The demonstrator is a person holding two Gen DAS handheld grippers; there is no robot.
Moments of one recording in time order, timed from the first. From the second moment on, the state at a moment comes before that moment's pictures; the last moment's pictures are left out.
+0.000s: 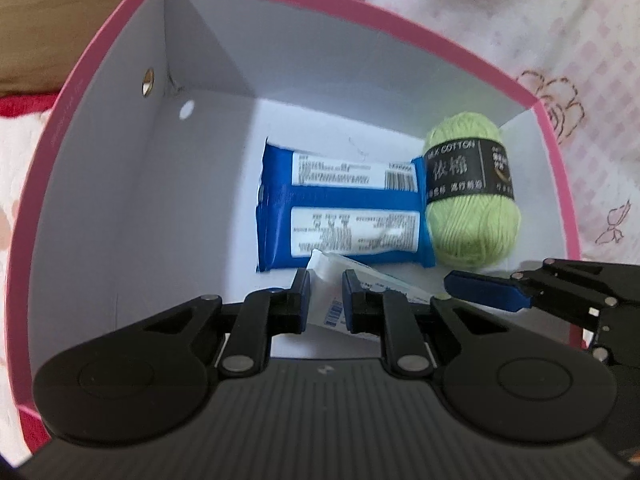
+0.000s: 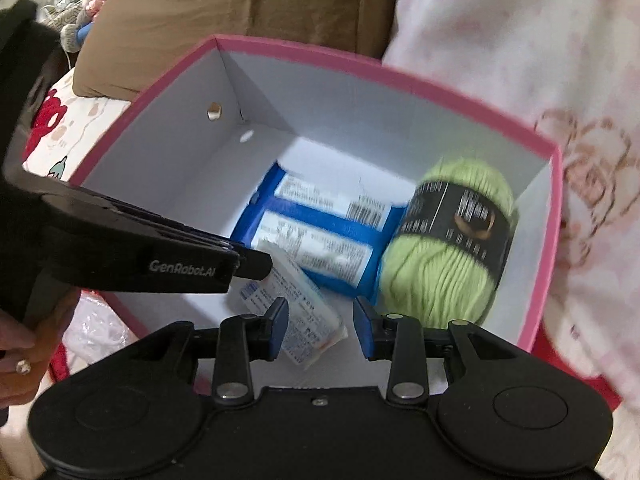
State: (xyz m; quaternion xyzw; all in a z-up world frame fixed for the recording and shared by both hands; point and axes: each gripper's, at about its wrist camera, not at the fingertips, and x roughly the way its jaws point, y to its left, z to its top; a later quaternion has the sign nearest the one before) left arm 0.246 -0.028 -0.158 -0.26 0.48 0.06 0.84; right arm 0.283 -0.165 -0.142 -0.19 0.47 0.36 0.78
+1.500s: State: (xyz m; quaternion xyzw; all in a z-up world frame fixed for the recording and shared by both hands) left arm 0.066 -0.035 0.019 -0.18 0.44 -0.01 0.88; right arm 0.134 -0.239 0.003 -0.16 0.35 0.37 0.84
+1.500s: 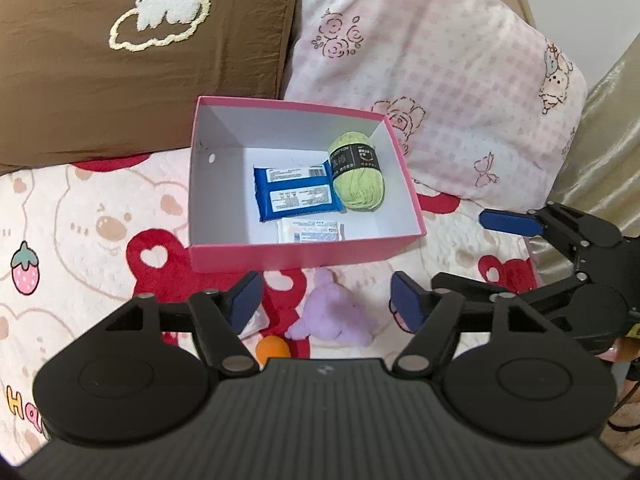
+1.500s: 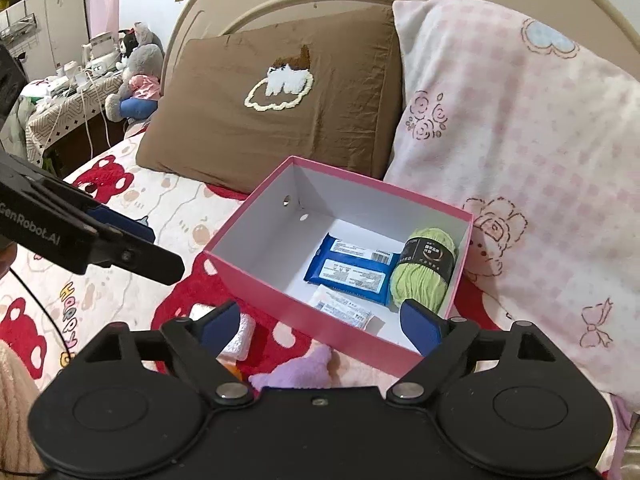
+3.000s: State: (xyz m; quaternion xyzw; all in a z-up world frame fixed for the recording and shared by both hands) left arm 0.038 -0.008 -0.084 -0.20 0.47 0.03 0.86; right arm 0.067 -0.186 -0.069 -0.21 0.33 0.47 0.79
